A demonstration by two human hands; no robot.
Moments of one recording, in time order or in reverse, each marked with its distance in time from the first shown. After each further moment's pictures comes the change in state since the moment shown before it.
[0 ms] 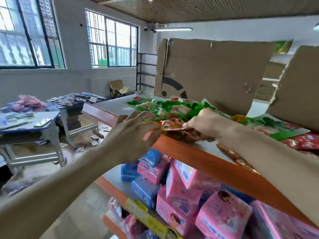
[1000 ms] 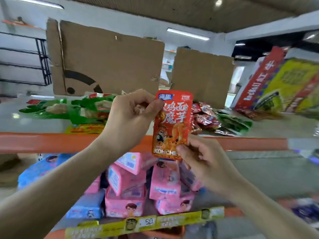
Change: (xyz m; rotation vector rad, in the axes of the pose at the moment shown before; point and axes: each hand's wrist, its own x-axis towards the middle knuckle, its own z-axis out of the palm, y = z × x) left_hand 0.033 0.072 -0.019 -1.479 0.078 0.392; right_hand -0.176 0.040 0.051 0.002 0.570 -0.254
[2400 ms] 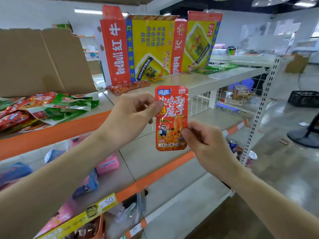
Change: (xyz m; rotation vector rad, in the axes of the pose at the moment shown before) left_hand -0.016 0.086 0.470 -0.020 -0.598 -0.068; right_hand -0.261 0.186 -0.337 -0.020 0.459 0.263
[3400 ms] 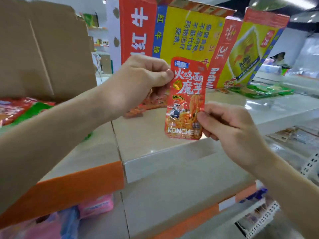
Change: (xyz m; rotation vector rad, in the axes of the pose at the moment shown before) left_hand 0.184 -0.097 -0.073 -0.012 0.030 -0.074; right_hand 0.222 0.074 0.025 0.082 -0.189 -0.100
